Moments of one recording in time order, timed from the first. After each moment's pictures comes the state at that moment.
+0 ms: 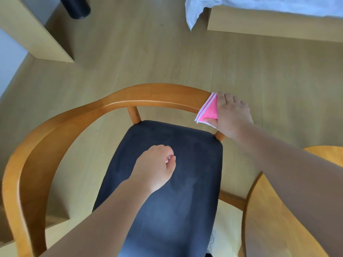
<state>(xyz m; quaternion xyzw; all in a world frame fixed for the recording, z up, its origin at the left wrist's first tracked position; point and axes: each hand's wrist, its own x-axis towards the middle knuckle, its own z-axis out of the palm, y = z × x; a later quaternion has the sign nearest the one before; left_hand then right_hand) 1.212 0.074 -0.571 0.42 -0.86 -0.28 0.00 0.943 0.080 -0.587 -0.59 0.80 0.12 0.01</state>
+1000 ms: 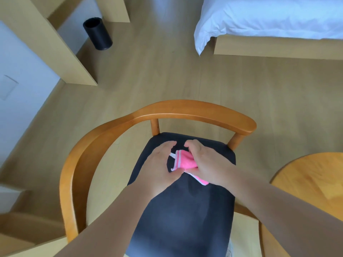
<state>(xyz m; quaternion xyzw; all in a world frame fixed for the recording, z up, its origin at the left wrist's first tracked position) 1.269 0.070 -0.528 0.42 -0.84 -0.34 0.07 1.089 0.134 -0.537 -0.70 0.66 -0.12 0.24</state>
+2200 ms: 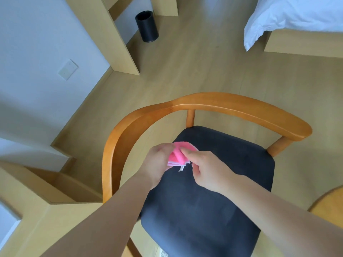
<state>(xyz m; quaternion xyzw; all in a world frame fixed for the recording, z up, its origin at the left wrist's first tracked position) 1.328 0.075 -0.496 0.60 -0.48 -0.61 0.17 1.170 0.125 -0.531 -0.71 0.57 -0.19 0.36</state>
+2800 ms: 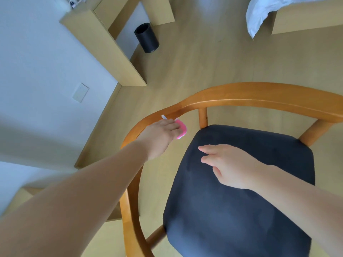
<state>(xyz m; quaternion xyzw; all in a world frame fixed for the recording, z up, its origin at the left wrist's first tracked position) 1.359 -0.037 -0.513 0.25 -0.95 0.06 -0.17 1.161 0.105 -0.570 -0.80 0.54 -0.09 0.23</state>
